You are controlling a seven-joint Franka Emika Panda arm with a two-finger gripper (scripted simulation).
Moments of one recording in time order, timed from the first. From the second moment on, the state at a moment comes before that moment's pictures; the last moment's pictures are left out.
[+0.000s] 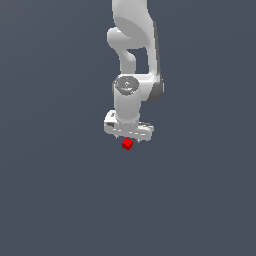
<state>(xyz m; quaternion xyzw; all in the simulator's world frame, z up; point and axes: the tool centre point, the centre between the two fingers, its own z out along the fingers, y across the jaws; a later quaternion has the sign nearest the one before) -0.029 0.000 0.109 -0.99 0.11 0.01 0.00</state>
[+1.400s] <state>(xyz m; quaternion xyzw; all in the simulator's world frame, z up) -0.056 -0.002 0.020 -0.96 0.29 0.00 0.00</state>
